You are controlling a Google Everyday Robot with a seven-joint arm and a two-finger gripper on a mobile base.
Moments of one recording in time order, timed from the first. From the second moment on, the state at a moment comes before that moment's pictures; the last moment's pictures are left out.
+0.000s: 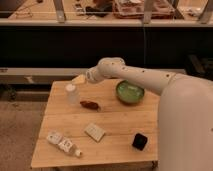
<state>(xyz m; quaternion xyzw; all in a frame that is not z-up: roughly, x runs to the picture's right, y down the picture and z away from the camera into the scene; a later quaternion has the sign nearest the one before) -0.123 -0.054 0.827 0.18 -0.29 -0.72 0.61</state>
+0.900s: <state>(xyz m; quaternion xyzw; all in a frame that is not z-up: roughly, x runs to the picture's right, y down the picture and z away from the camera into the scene) -0.159 -0.055 0.879 0.24 -0.26 -0.77 0.53</state>
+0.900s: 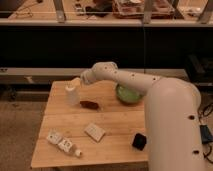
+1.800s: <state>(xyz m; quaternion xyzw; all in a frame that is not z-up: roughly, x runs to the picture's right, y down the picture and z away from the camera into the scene) -0.199 -0.028 0.888 0.32 -0.28 -0.77 0.47</state>
